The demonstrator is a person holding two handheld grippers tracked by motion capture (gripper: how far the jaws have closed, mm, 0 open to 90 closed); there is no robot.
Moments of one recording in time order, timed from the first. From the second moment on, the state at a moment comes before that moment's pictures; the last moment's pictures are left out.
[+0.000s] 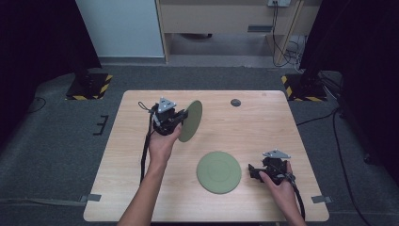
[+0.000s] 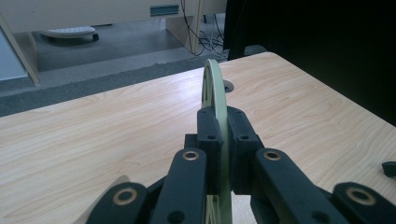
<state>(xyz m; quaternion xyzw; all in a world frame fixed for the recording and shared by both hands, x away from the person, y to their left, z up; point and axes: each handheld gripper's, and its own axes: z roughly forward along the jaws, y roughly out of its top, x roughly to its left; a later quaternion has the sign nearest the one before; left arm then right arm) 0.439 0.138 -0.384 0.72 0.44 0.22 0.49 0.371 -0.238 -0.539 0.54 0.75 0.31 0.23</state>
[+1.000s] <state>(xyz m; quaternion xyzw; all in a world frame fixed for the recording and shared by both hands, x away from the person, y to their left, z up) 0.431 0.181 -0.388 0.71 0.46 0.23 0.48 0.371 -0.238 -0.539 0.54 0.75 0.31 0.23</state>
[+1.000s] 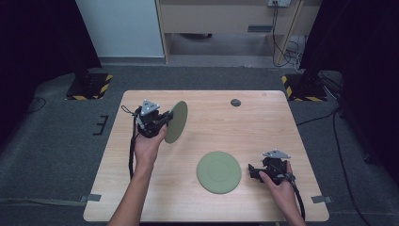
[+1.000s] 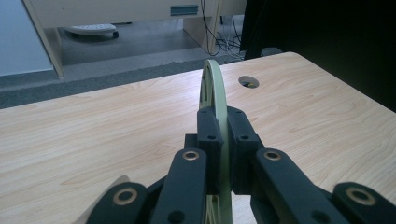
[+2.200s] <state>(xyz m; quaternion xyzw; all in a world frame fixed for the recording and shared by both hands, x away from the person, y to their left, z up) 0.421 0.217 -0.403 0.69 0.49 0.24 0.48 0.371 -0.237 -0.539 0.54 0.75 0.31 0.23</state>
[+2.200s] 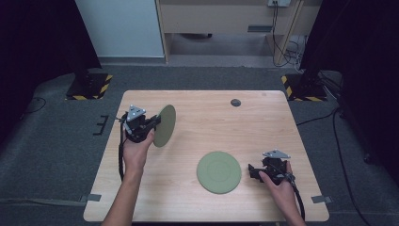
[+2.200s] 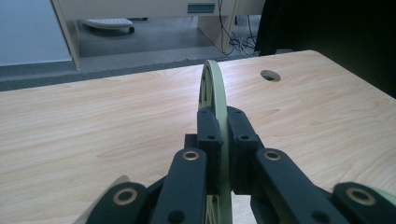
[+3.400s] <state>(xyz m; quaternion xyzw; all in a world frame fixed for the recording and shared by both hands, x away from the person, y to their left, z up) 0.413 0.254 -0.418 0.67 0.52 0.25 0.47 0.372 -0.237 -0.539 0.54 0.75 0.31 0.23</state>
